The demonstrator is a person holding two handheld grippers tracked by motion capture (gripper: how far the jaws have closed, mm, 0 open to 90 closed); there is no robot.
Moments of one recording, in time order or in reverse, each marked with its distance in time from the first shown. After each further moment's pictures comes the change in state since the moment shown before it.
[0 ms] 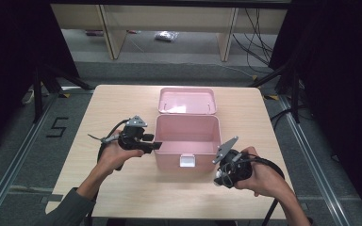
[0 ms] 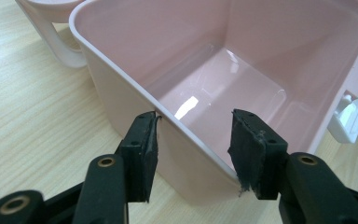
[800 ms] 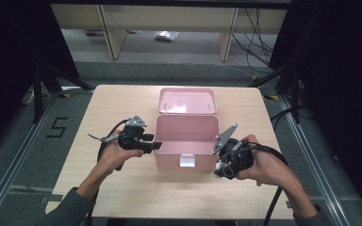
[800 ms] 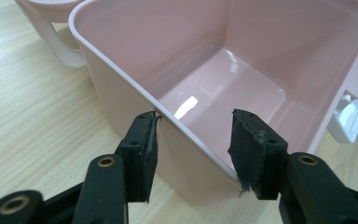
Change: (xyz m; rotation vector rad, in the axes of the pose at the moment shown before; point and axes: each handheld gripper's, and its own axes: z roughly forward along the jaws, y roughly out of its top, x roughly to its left) left arm 0.000 0.000 0.000 0.002 0.001 0.001; right arm -0.008 0.023 -0.031 0.006 0.004 -0.055
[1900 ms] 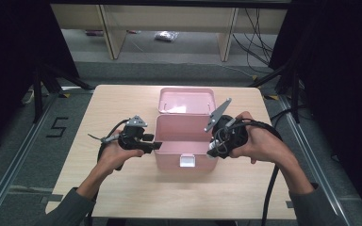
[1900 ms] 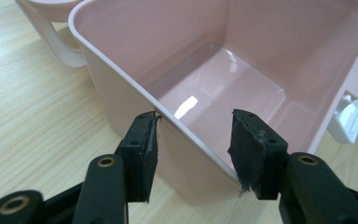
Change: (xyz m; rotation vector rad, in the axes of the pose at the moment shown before) left arm 0.000 0.000 0.000 0.002 0.000 0.002; right arm -0.024 0.045 -0.033 -0.017 0.000 -0.033
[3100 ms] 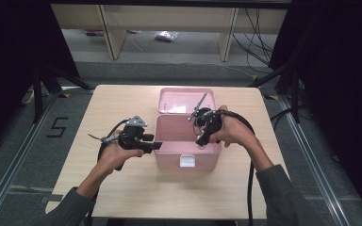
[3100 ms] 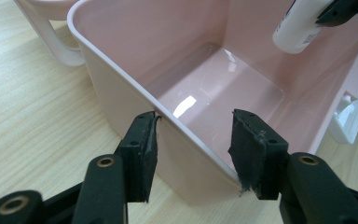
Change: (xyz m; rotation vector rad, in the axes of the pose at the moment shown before) left arm -0.001 0.000 0.002 -0.020 0.000 -0.022; right arm -0.057 0.027 0.081 0.109 -0.017 0.133
